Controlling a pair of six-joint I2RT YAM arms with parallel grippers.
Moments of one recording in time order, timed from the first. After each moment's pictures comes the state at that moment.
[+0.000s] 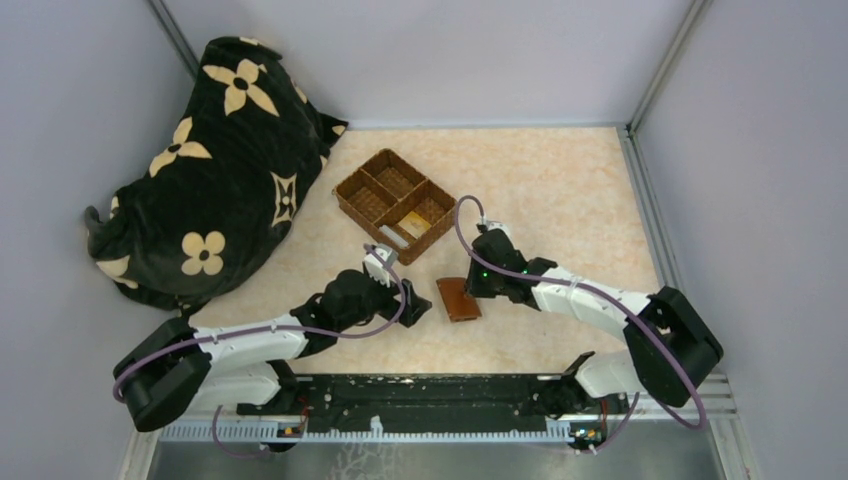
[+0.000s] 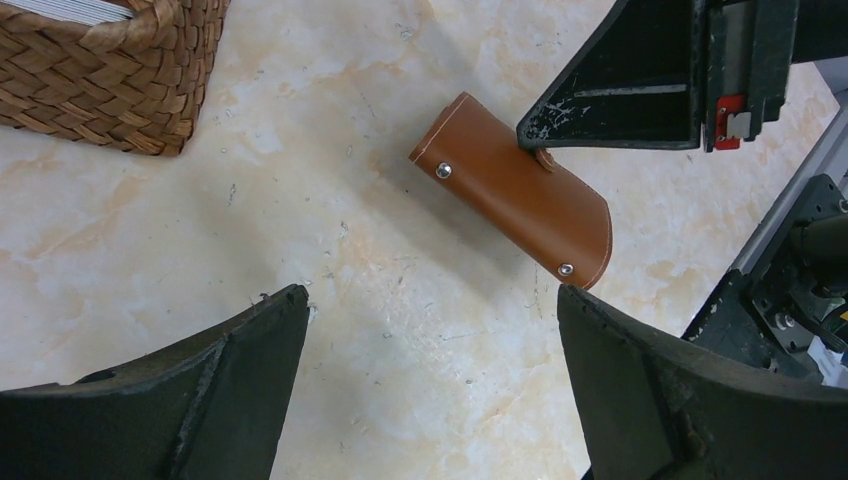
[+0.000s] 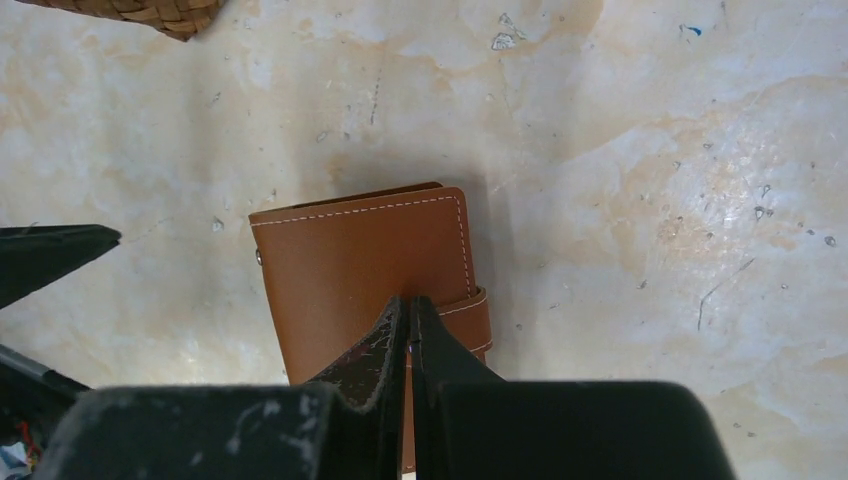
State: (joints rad) left arm -0.91 1.15 0.31 0.47 -0.03 -0.47; right arm 0.74 1.33 0.68 -0.24 0.07 0.68
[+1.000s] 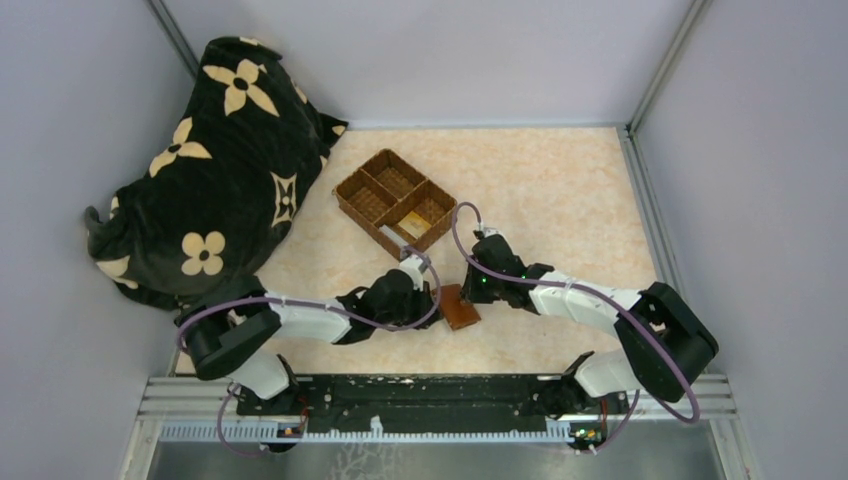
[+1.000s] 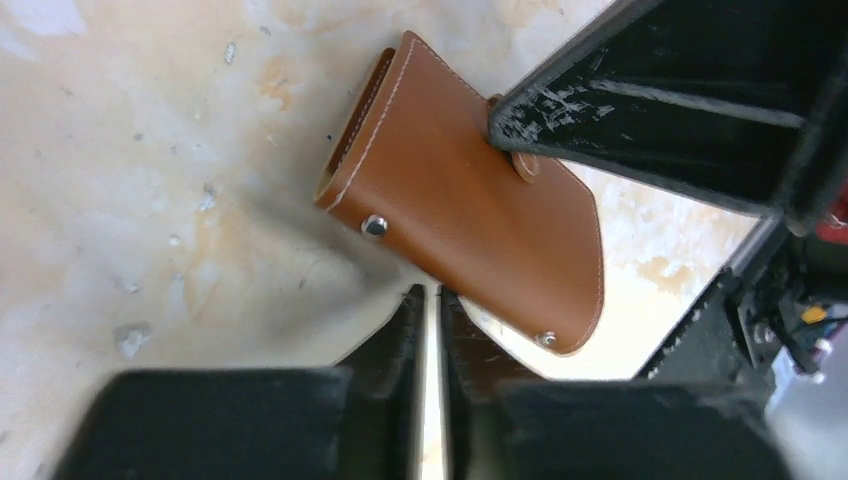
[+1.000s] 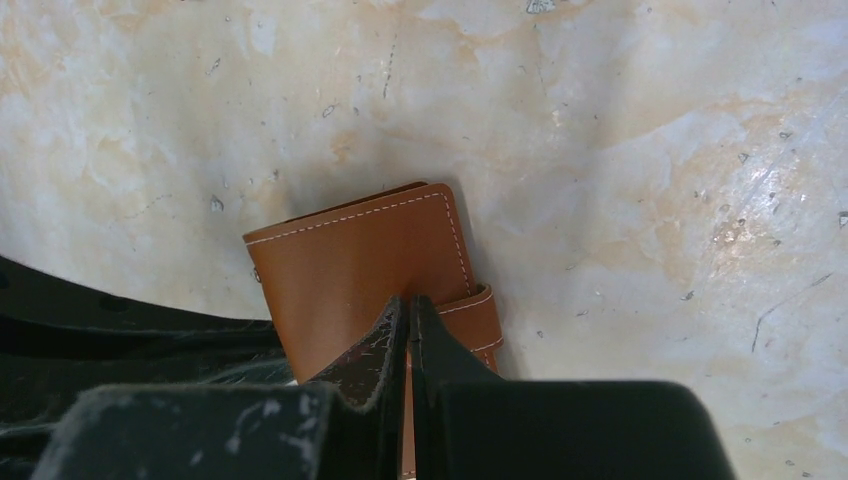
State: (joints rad) left arm -1.02 1.57 0.51 0.46 -0.02 -0.69; right arm 0.73 1.35 0.62 -0.13 -0.02 0.69
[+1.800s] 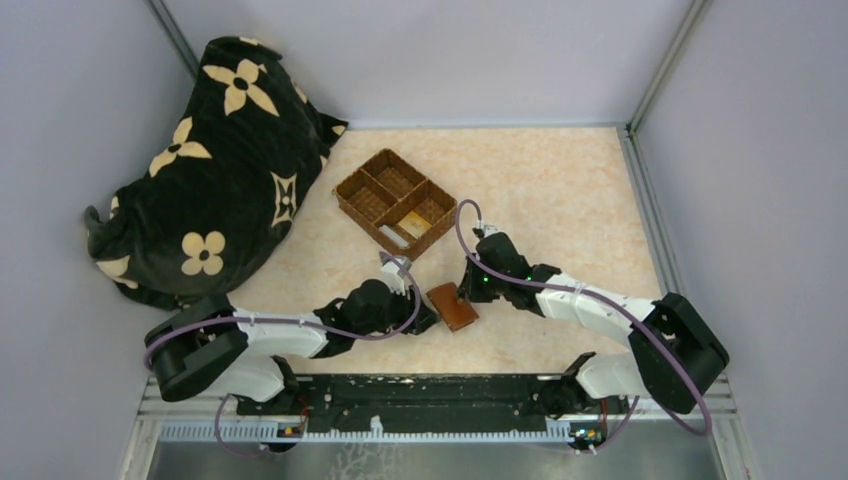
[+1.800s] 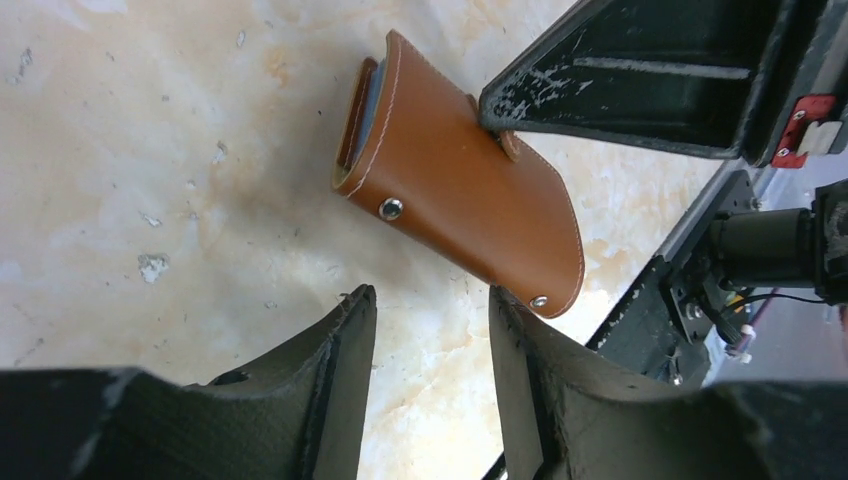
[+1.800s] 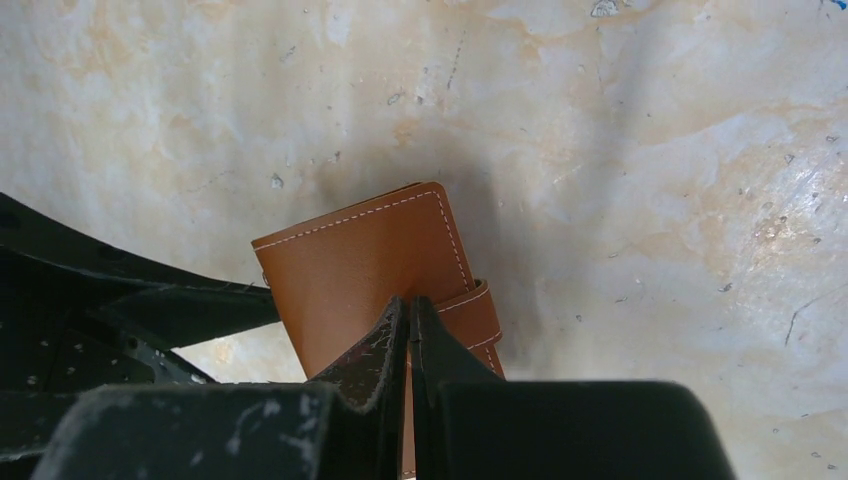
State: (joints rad) left arm -1.02 1.36 0.36 0.54 -0.03 -0.73; right arm 0.73 1.29 0.62 -0.15 -0.07 0.68
